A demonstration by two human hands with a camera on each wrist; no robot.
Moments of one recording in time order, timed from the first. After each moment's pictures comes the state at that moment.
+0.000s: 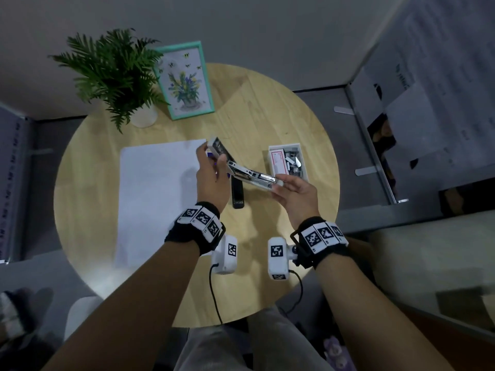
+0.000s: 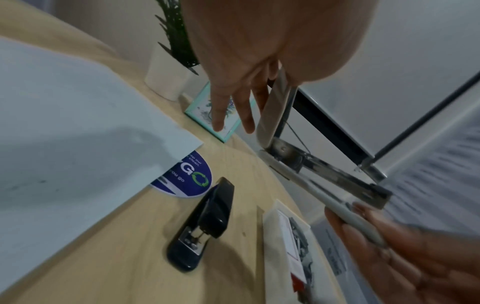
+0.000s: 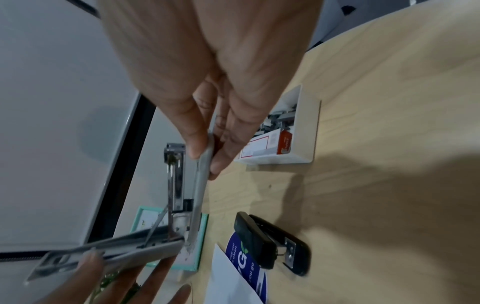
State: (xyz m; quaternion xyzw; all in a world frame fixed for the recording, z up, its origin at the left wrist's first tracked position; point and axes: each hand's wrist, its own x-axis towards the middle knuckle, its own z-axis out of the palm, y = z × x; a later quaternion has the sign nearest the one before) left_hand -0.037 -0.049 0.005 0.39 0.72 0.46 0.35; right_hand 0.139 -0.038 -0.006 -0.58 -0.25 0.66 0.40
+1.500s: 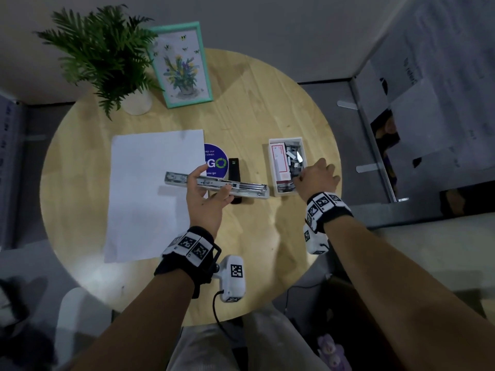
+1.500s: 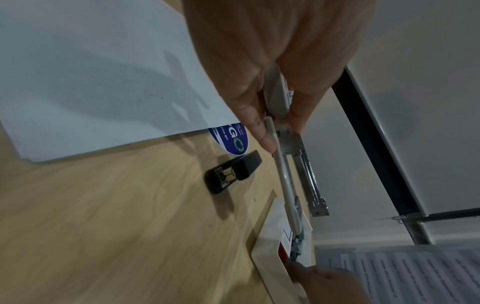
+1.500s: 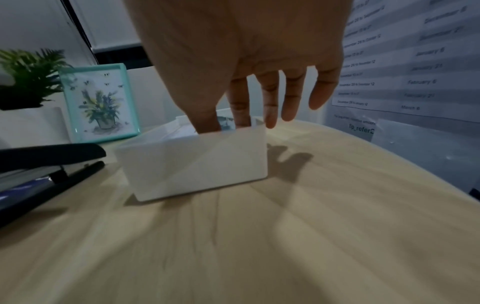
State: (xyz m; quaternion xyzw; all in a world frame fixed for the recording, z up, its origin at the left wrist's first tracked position) left_hand -0.021 -0.098 -0.003 0.13 0.62 0.60 0.50; right_hand 0.182 0.028 -0.062 -0.72 -0.67 0.15 -0.12
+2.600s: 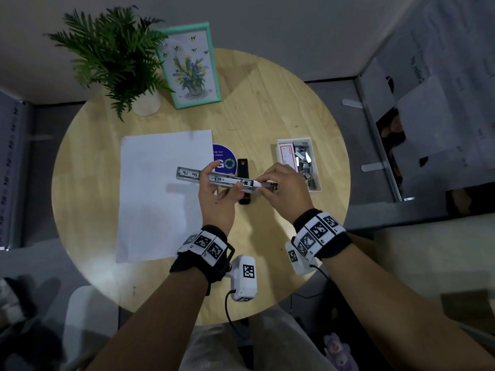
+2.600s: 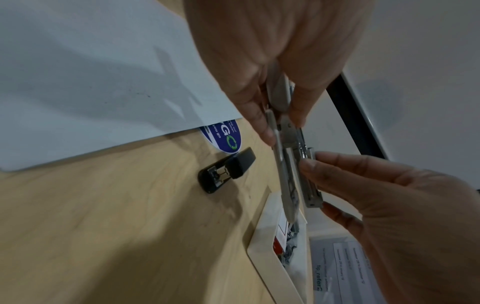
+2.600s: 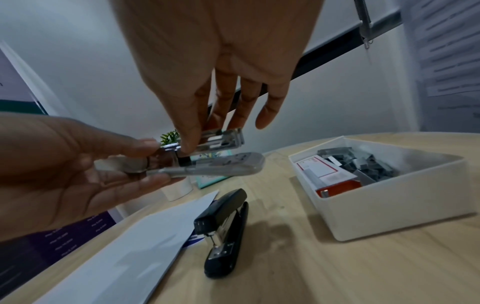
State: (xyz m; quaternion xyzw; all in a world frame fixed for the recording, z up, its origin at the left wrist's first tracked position) left_hand -0.024 -0.092 -0.007 0.17 0.63 0.59 0.46; right_hand 0.116 -0.028 -0.011 -0.50 -0.77 0.34 0.21
